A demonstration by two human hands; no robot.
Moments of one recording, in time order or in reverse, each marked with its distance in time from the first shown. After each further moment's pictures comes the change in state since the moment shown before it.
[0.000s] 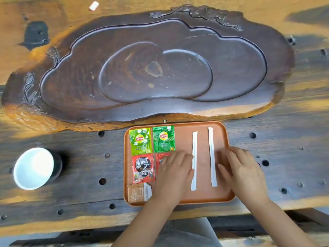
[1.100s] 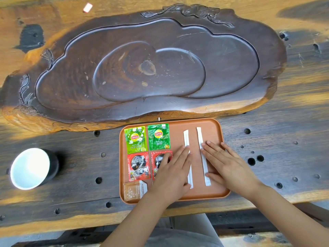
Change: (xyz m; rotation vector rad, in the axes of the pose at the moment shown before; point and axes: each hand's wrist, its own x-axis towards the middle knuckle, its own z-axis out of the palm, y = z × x) left_hand -0.005 -0.003 0.014 0.223 -0.348 0.141; right_hand 0.011 0.022 0.017 -0.096 -0.294 -0.462
